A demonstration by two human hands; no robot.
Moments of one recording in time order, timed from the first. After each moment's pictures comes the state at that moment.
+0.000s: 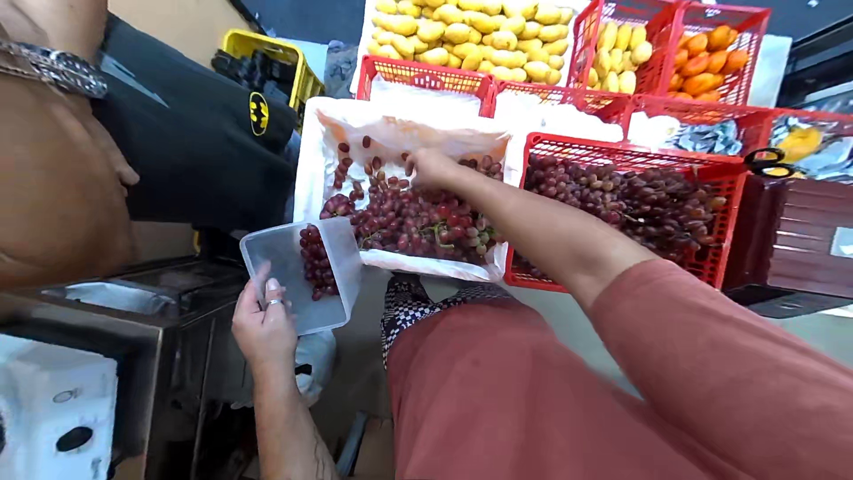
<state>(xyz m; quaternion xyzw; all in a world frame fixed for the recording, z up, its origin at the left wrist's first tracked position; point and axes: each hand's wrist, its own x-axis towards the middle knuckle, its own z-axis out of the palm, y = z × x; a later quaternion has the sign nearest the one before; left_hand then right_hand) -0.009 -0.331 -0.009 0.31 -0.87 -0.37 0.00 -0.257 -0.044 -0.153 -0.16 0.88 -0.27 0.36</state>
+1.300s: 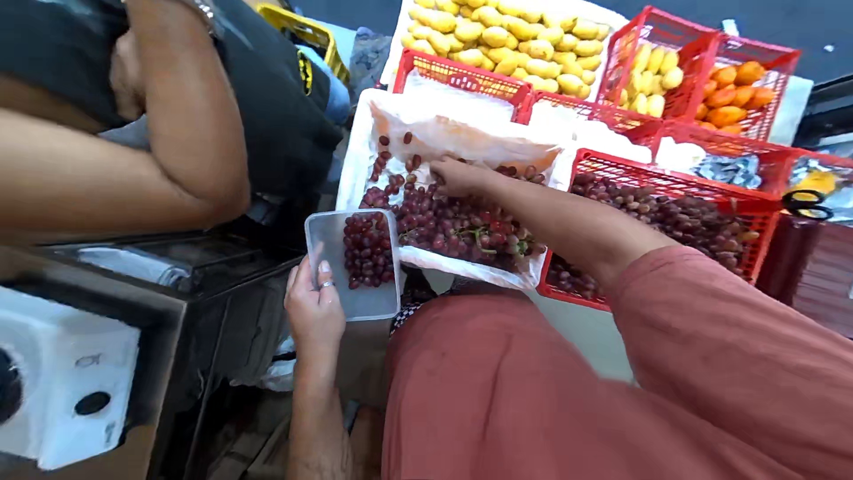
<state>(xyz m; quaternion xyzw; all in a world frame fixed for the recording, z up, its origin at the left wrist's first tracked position) -0.017 -0.347 -0.012 0.28 -0.89 -0.35 -0.04 -0.267 -0.084 -0.196 -0.26 0.86 -0.21 0.40</state>
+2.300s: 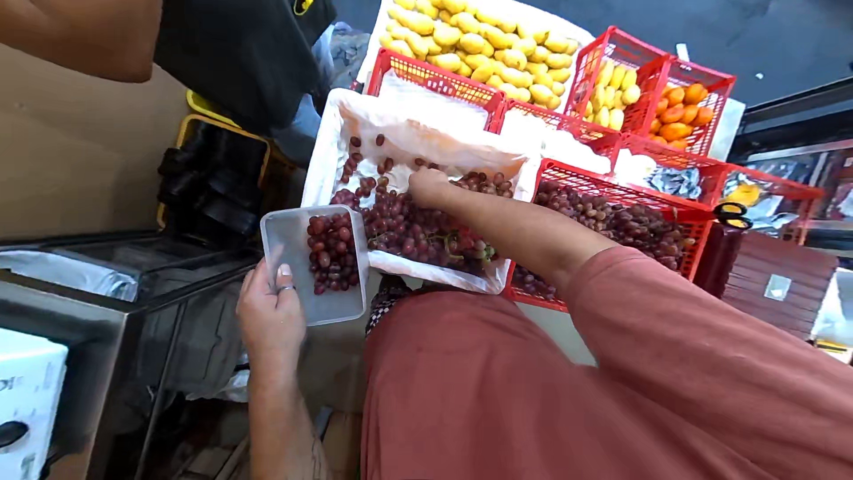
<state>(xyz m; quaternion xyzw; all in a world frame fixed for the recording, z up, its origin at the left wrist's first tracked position) -0.028 -0.336 -0.004 0.33 -0.88 -0.35 -0.06 -0.245 -0.108 -0.156 -0.13 0.88 -0.02 0.46</state>
